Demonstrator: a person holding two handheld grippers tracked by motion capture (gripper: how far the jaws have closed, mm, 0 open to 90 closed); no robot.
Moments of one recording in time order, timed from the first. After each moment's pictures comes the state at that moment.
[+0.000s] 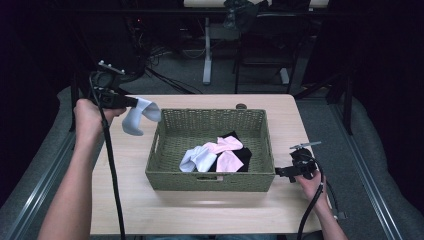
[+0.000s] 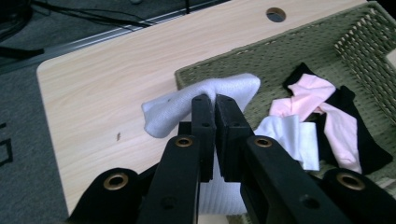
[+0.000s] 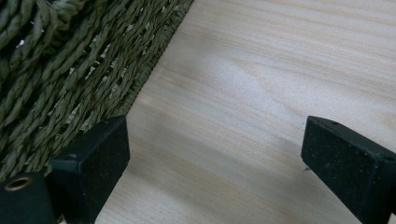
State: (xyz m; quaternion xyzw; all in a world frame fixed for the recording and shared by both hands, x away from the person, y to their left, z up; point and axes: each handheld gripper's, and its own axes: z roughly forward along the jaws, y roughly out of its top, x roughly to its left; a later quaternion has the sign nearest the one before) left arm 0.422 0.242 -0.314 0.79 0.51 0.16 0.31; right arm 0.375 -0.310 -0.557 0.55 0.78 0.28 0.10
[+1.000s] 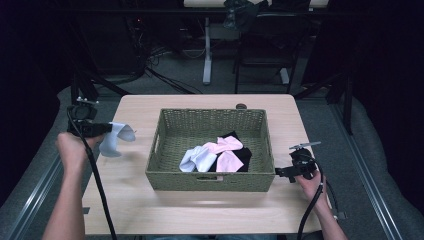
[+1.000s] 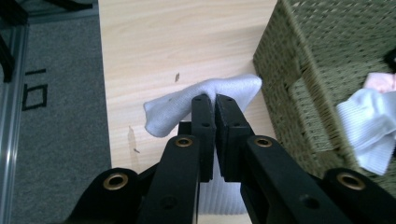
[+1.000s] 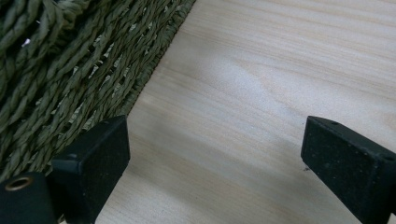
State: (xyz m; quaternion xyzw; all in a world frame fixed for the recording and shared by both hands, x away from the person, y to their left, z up) left arm 0.403 0.312 -0.406 0.74 0.59 0.18 0.27; right arm 0.374 -0.309 -0.556 0.55 0.78 0.28 0.10
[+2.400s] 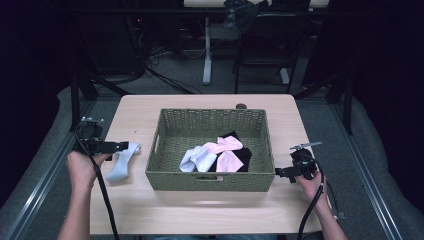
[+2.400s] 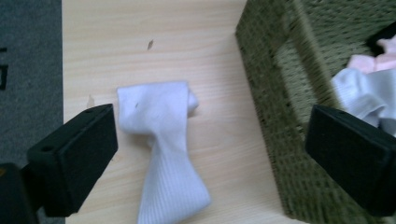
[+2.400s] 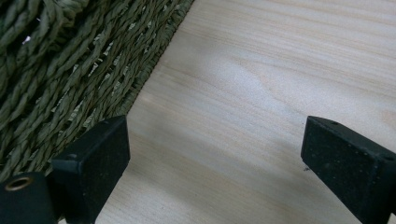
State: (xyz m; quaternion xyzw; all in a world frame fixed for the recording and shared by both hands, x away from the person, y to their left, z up) left arm 0.379 0.301 -0.432 0.73 0.59 0.15 0.30; right arm 0.373 -0.310 -0.556 0.55 0.78 0.28 0.10
